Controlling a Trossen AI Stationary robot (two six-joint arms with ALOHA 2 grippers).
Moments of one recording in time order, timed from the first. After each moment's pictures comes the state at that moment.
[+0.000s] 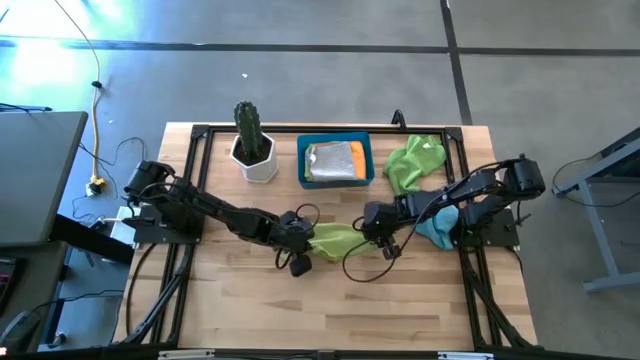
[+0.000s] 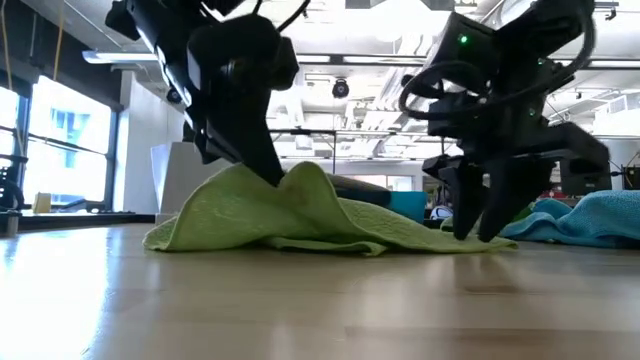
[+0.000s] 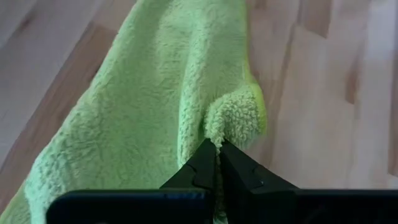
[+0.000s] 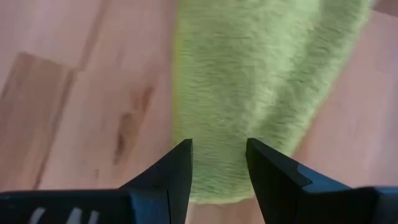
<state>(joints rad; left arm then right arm) -0.14 1.70 0.96 -0.20 -0.18 -0.59 0.07 1.56 0.70 -0.26 -0.13 -0.24</state>
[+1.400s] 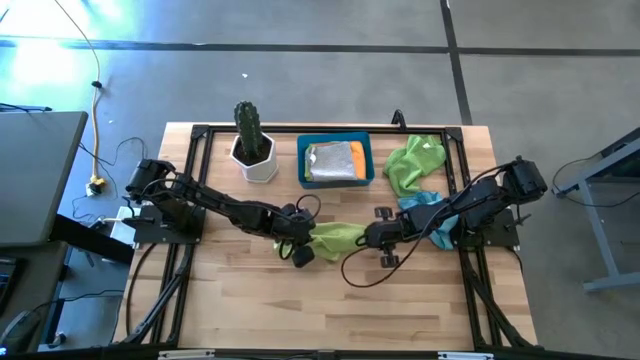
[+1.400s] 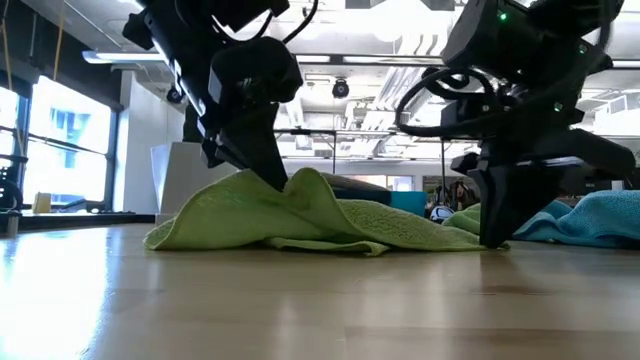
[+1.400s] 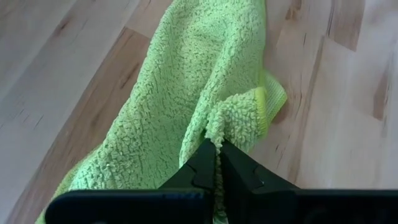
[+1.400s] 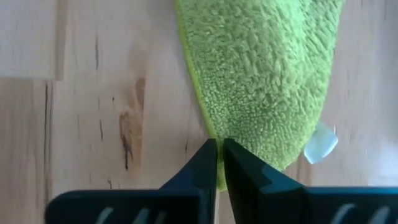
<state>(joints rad) -0.07 1.70 0.96 -0.21 -0.16 -0.58 0.22 1.57 0.70 -0.32 0.10 0.12</state>
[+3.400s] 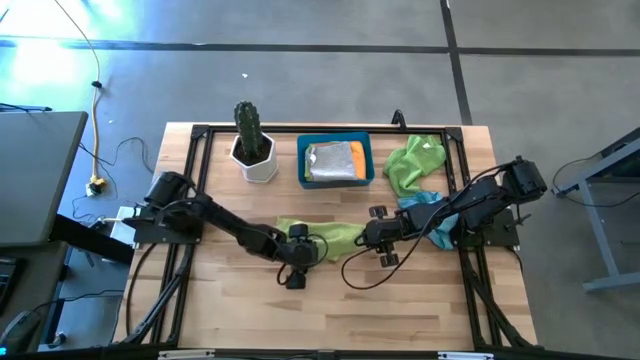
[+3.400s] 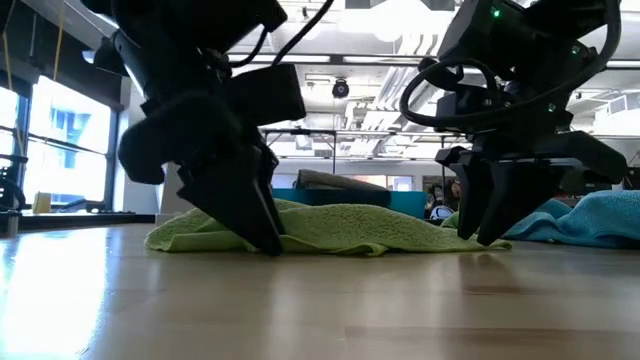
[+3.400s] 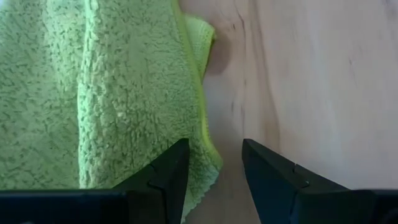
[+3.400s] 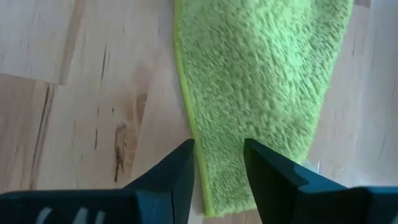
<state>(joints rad) -0.21 1.88 0.96 -0.06 -0.20 -0.24 0.21 1.57 0.70 -0.26 0.10 -0.04</state>
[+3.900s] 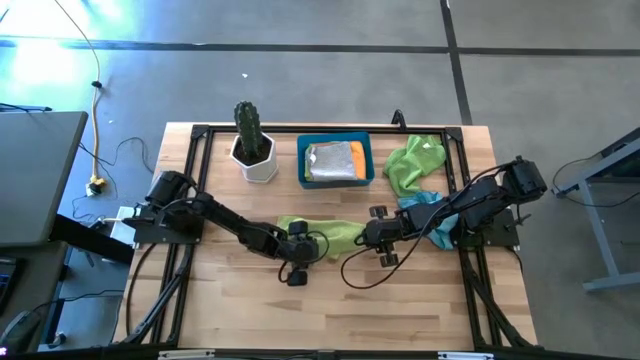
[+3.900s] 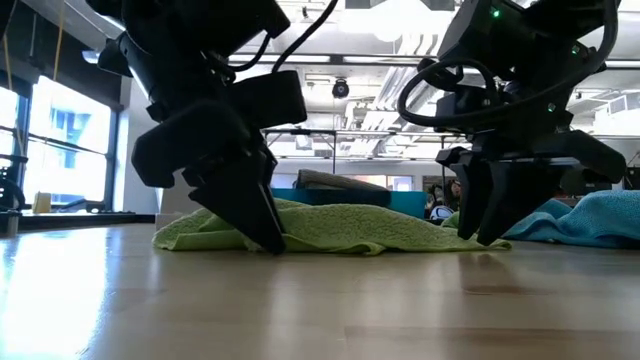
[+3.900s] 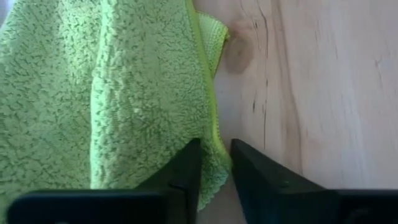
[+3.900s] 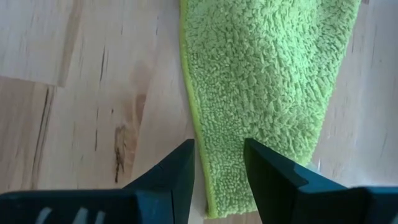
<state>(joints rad) -0.19 1.89 0.96 -0.09 -0.22 -0.25 0.21 1.57 0.70 -0.26 0.10 -0.03</state>
